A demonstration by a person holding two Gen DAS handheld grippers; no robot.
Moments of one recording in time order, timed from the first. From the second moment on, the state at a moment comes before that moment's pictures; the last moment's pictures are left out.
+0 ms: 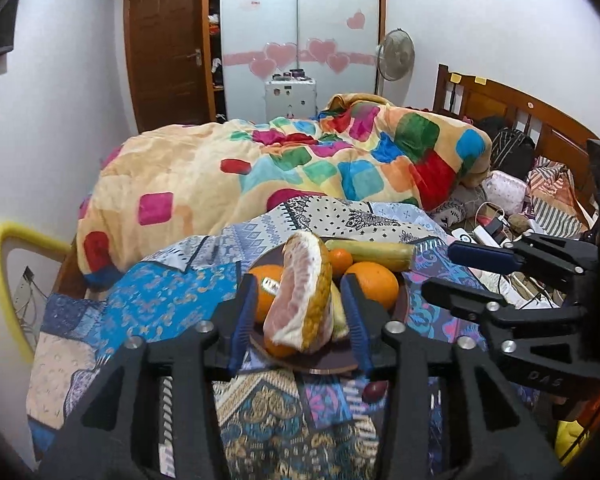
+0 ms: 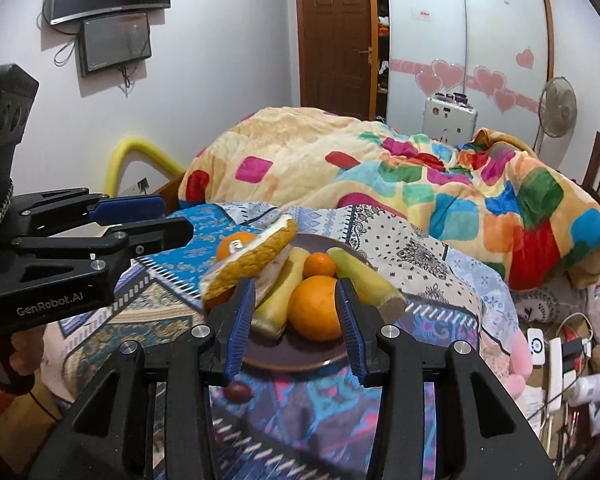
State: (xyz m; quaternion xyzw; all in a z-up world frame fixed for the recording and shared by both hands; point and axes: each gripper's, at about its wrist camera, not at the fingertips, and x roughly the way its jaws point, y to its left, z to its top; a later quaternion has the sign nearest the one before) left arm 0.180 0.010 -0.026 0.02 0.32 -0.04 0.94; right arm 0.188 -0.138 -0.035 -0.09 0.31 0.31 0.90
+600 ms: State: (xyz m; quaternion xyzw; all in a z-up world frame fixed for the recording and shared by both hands) left arm 0.121 0.024 -0.077 0.01 0.36 -0.01 0.93; right arm 0.148 -0.139 -0.086 -0.08 0.36 0.32 0.88
